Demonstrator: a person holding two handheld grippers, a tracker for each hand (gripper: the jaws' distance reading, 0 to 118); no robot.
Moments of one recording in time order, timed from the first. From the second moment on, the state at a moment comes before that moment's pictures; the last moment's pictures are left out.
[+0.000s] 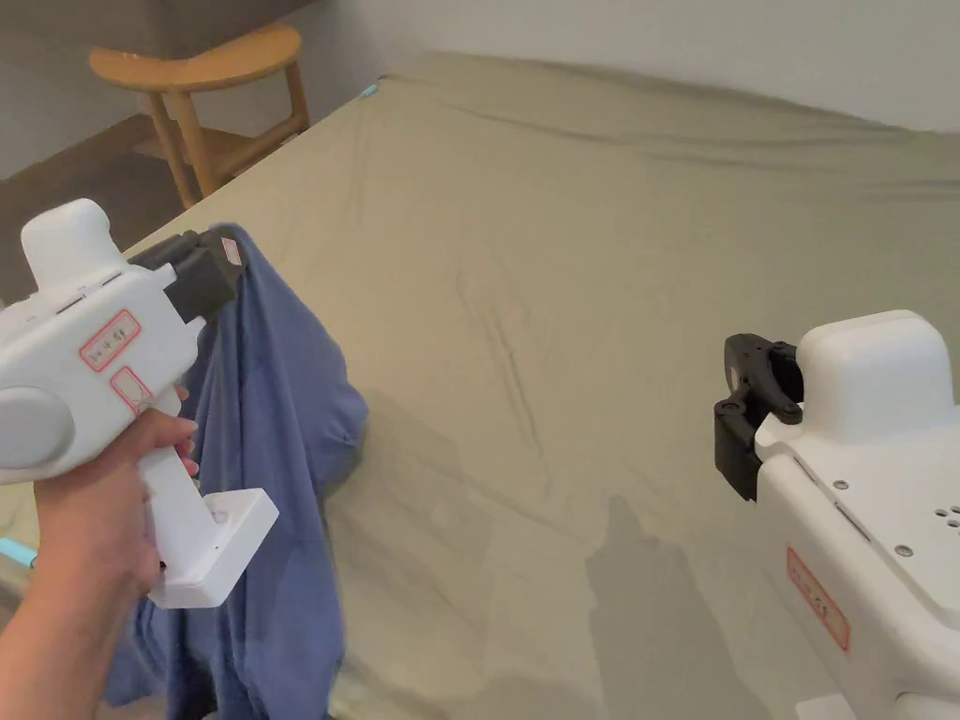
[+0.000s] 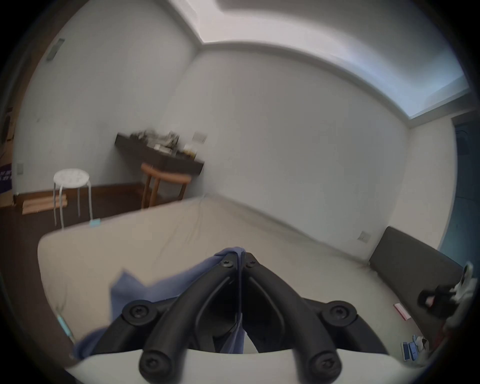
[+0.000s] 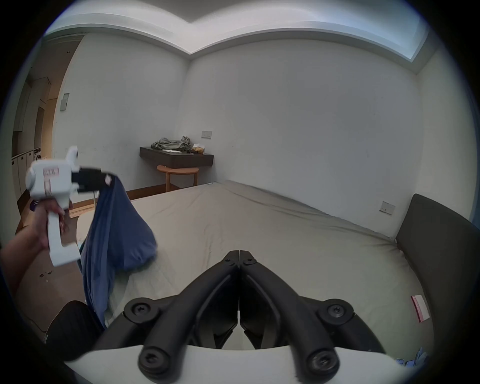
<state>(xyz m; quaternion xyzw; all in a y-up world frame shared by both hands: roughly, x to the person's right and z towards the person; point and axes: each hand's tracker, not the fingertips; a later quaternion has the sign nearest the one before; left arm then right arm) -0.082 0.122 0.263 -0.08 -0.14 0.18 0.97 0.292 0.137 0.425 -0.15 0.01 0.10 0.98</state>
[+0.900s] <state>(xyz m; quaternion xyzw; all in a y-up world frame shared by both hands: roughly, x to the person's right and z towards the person) 0.281 0.220 0.277 -0.06 -0.49 -0.09 0.86 0.427 0.163 0.526 -0.13 -0.21 0.09 0.96</state>
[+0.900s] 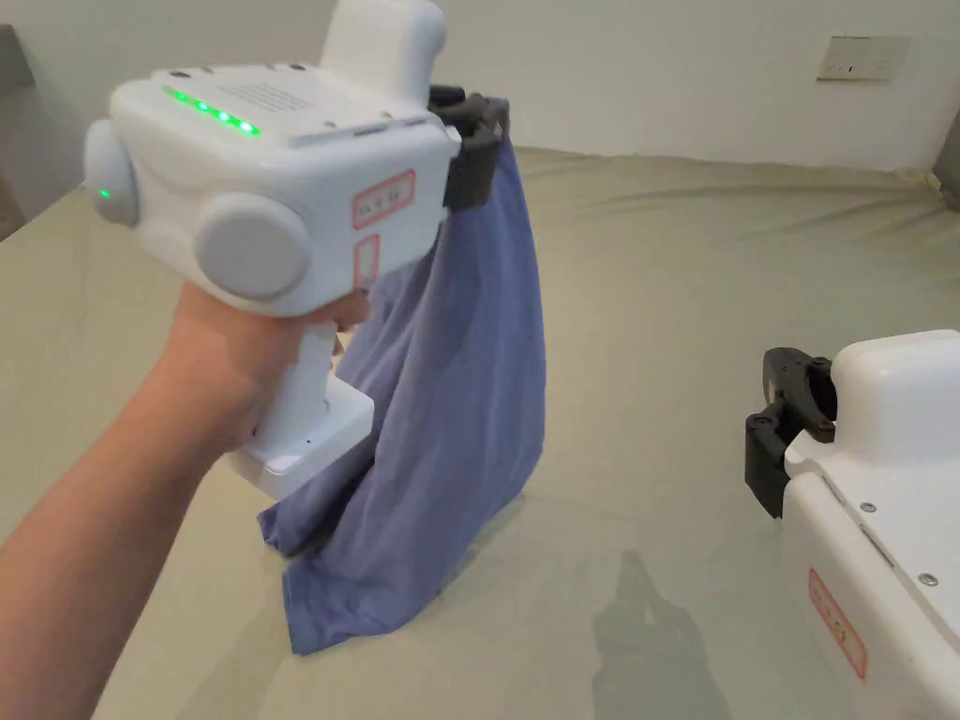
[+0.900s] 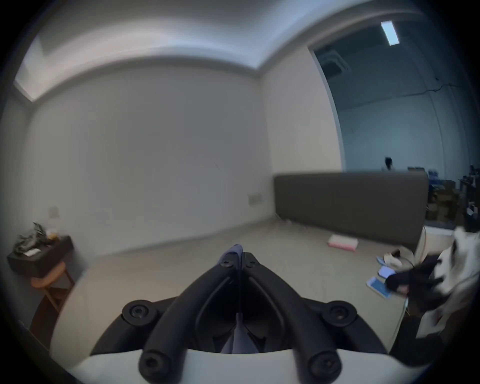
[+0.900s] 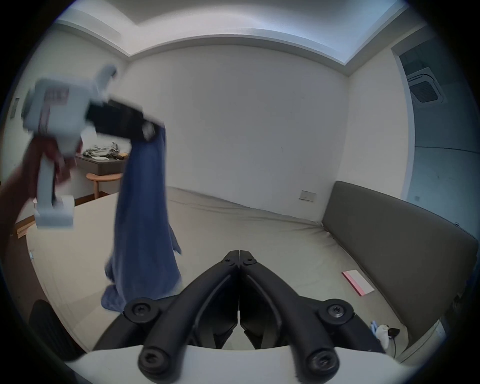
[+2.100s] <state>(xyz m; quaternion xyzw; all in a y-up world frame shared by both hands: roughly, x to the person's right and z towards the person) 0.178 0.146 0.345 -0.07 -0.23 -0.03 0.97 0.423 0.159 0.493 -0.12 -0.18 0.12 0.97</state>
